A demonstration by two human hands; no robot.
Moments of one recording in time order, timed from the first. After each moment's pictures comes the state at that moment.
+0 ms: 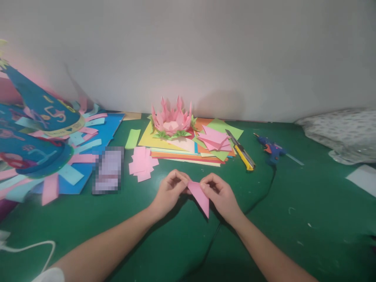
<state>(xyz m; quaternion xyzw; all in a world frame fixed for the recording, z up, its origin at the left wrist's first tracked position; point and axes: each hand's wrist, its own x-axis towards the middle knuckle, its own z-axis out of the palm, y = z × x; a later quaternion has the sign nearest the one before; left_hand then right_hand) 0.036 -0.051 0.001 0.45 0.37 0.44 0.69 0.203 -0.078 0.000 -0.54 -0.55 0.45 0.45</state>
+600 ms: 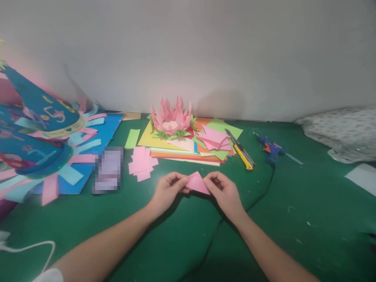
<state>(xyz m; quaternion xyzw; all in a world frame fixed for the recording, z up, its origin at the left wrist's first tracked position) 0.034 -0.047 -0.002 0.43 0.46 0.39 0.67 0.208 -0.076 -0.001 -0.57 -0.51 0.44 0.48</state>
